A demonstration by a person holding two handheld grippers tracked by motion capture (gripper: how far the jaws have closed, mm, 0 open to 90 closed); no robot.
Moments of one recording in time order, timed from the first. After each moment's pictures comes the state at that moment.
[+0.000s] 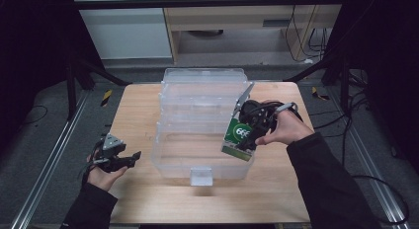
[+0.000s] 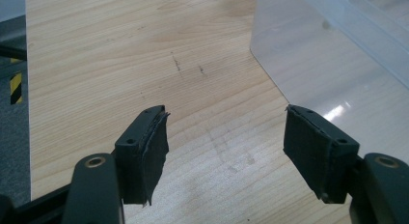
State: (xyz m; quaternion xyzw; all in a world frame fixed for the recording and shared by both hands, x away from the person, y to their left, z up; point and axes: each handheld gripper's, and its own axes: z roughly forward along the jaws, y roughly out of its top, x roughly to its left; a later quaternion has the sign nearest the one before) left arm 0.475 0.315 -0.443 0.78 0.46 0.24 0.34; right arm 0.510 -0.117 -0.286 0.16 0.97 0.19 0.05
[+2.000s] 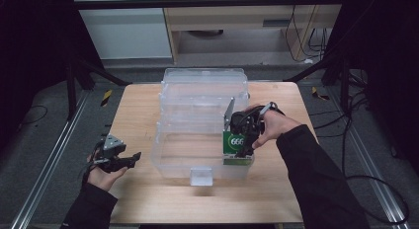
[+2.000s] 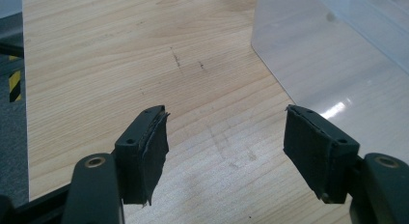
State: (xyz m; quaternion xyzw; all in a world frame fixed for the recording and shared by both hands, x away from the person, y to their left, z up) left arm 0.475 0.316 -0.445 0.79 0.46 0.23 0.33; right arm 0.534 -0.098 -0.334 0.02 0.99 0.12 0.01
